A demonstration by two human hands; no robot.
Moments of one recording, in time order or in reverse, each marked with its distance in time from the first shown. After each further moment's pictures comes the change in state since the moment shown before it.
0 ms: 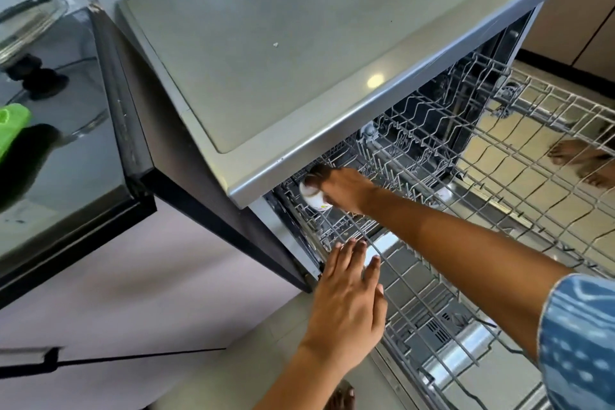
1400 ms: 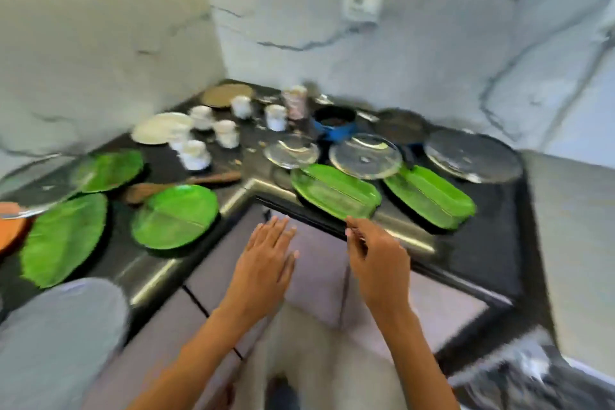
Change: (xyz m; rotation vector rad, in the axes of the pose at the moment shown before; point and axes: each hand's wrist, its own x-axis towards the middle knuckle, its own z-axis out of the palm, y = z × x) left_hand -0.401 -0.149 -0.330 0.140 0.519 -1.015; right_hand -0.046 -0.529 -0.219 0.507 0.483 -0.416
